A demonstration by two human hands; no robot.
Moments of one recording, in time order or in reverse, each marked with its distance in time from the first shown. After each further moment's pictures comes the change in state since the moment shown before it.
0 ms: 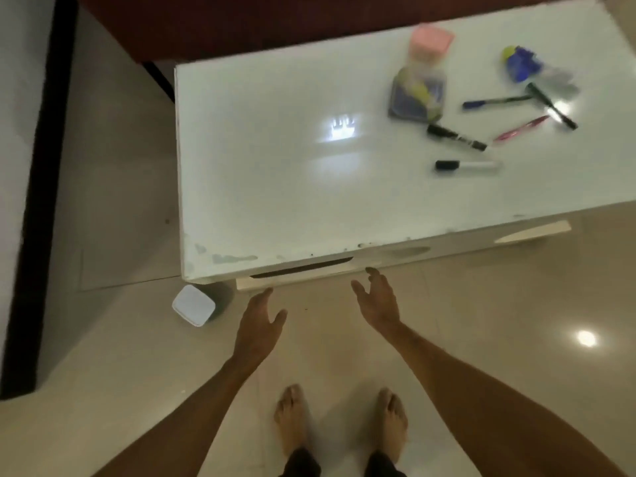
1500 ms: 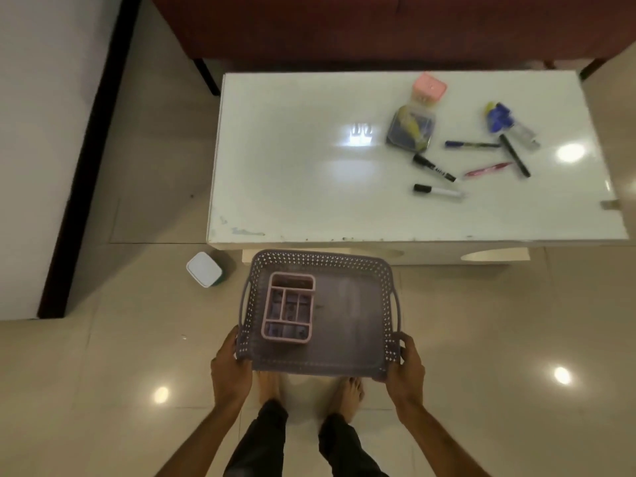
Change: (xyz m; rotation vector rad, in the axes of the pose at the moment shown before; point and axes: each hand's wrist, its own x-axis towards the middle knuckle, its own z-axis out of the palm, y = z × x) left_hand -0.215 0.060 -0.029 -0.408 0.353 -0.258; right_hand -0.205 0.068 -0.115 0.347 0.129 0.067
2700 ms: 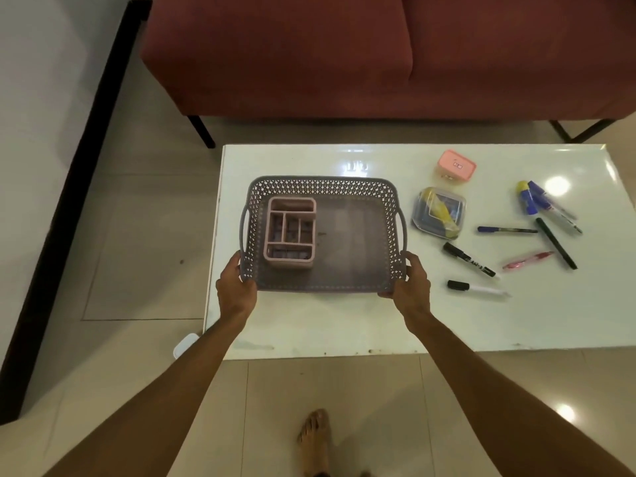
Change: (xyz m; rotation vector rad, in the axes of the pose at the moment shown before) left_hand 0.345 0.176 0.036 -0.119 0.057 0.118; right_hand 0.264 -0.274 0.111 0.101 -0.004 -0.166
